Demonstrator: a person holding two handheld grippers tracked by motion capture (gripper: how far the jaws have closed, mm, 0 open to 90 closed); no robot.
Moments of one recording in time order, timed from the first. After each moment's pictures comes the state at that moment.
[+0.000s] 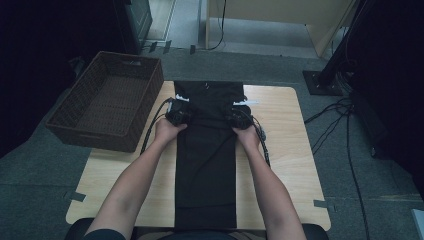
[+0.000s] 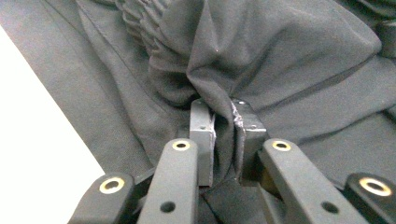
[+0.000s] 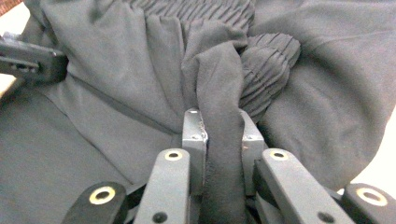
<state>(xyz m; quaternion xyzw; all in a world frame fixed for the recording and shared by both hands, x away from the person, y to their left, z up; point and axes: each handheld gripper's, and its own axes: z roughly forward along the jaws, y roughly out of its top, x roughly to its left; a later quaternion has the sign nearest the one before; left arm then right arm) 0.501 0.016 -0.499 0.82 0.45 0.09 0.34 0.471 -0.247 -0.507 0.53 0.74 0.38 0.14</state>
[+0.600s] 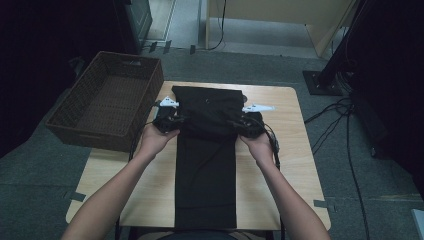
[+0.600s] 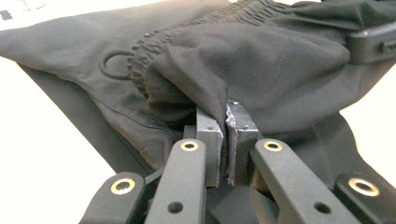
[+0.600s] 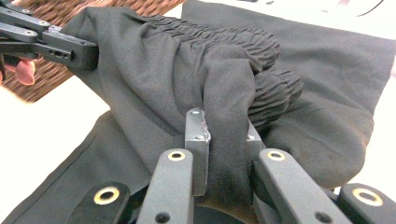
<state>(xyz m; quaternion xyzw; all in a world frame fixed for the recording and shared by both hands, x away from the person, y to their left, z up) 0.417 0.042 -0.436 0.82 0.38 0.09 0.42 0.391 -0.259 -0.440 0.47 0.75 0.45 0.12</state>
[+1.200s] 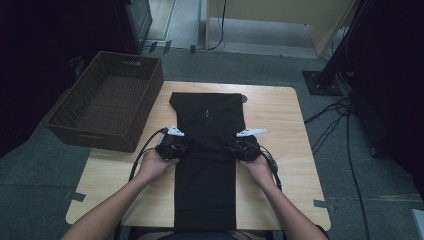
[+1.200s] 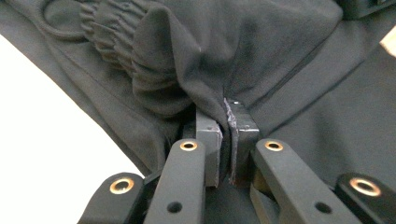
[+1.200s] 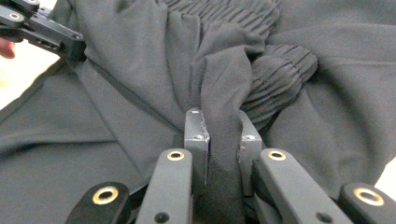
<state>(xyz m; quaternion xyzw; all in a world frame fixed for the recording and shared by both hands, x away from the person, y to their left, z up) 0.375 0.036 -0.497 0.87 0.36 0.05 0.34 0.352 -0.254 -0.501 0.46 0.80 0.39 0.07</state>
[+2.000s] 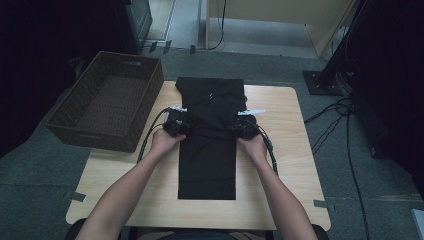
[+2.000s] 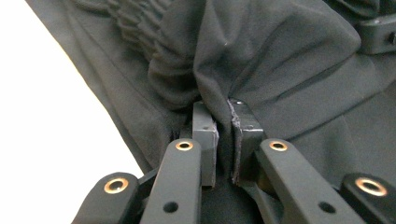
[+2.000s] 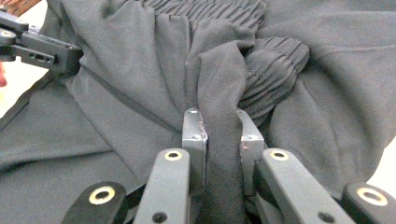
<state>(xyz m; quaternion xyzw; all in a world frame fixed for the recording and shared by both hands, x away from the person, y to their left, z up) 0.464 0.024 -0.504 0.82 0.44 0.05 0.36 0.433 -0.263 -0.508 0.50 0.76 0.40 0.10</state>
